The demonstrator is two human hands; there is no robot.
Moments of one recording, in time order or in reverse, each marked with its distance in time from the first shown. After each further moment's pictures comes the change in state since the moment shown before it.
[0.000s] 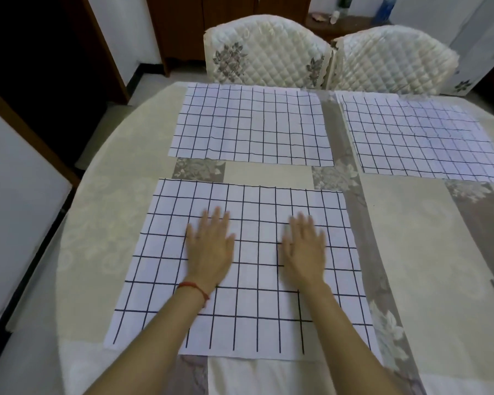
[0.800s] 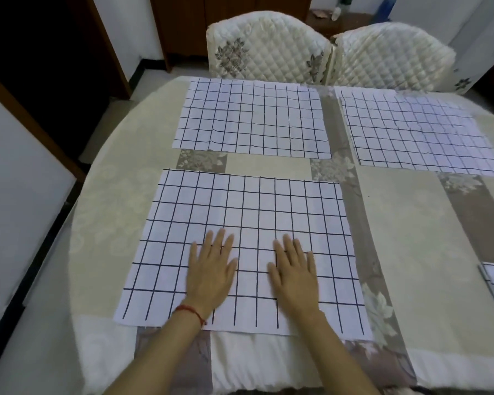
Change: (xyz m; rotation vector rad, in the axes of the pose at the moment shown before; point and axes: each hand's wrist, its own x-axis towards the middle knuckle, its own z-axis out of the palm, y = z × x) left_hand -0.071 -0.005 0.014 0.059 -0.172 0.030; right_hand -0.081 0.009 0.022 -0.036 -0.067 -0.103
